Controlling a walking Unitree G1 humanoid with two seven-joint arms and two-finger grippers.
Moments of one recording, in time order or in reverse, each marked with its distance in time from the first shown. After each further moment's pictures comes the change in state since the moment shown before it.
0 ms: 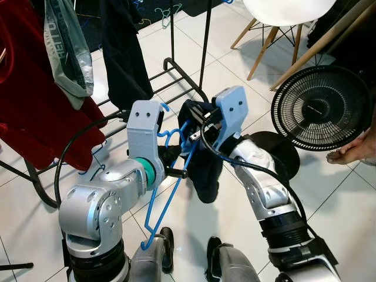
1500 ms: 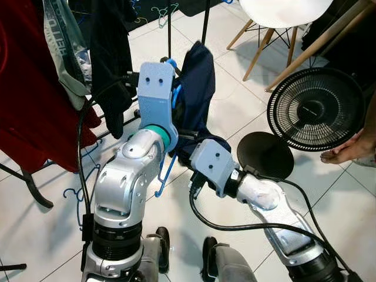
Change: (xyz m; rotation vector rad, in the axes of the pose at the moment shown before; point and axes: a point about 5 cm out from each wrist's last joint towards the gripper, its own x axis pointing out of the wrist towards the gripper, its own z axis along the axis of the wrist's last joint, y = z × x) left arm 0.027 -0.014 0.047 0.140 -0.370 0.073; right arm -0.058 0.031 -0.013 -0.379 0.255 0.403
